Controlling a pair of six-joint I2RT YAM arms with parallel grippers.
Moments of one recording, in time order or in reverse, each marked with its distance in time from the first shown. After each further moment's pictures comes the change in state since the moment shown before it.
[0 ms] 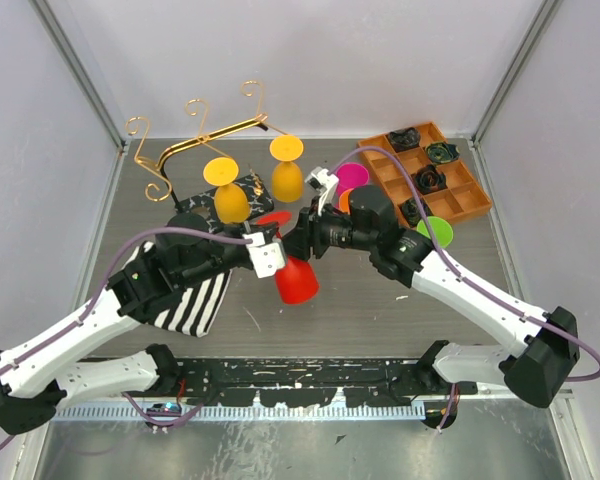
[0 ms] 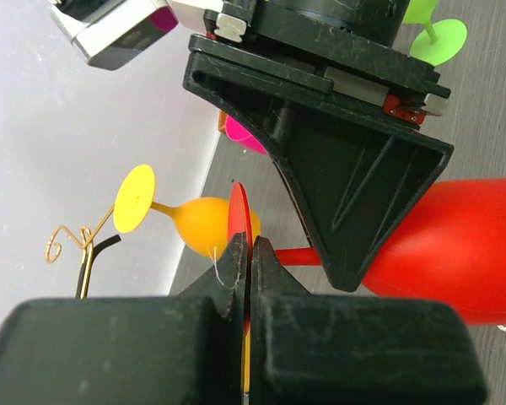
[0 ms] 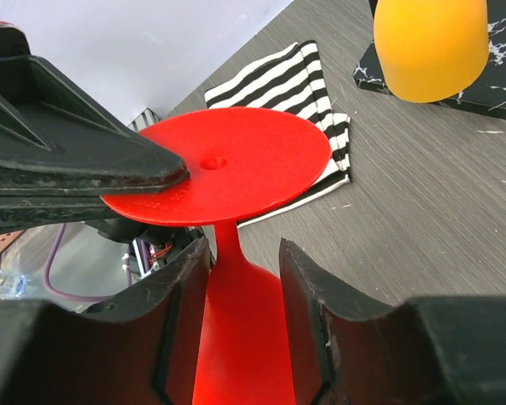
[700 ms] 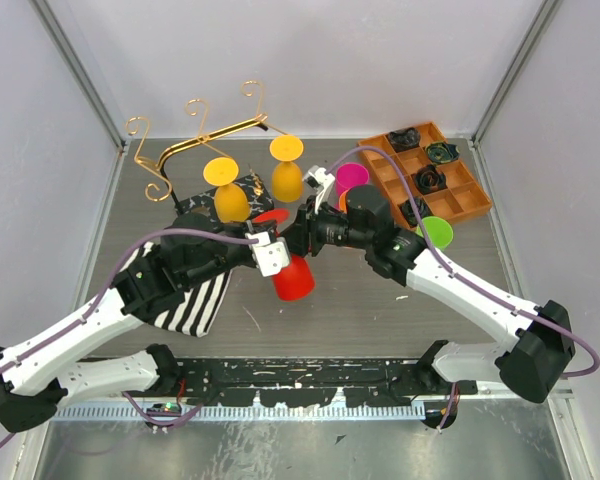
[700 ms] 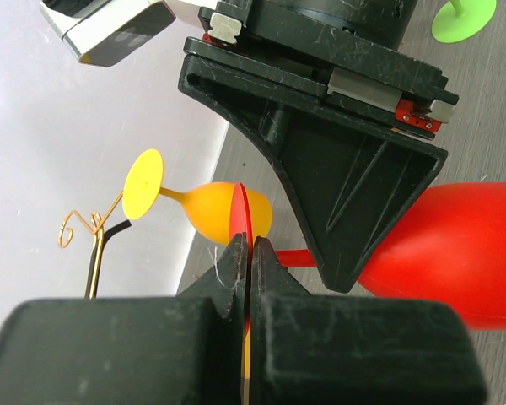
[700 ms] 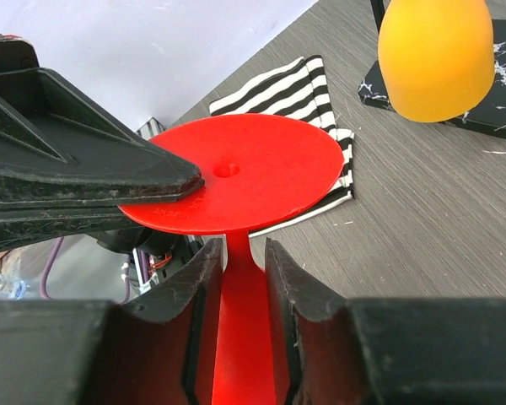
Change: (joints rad) left arm -0.006 0.014 0.000 -0.002 -0.068 0.033; right arm 0.000 0.035 -0.024 0.095 -0.024 0.008
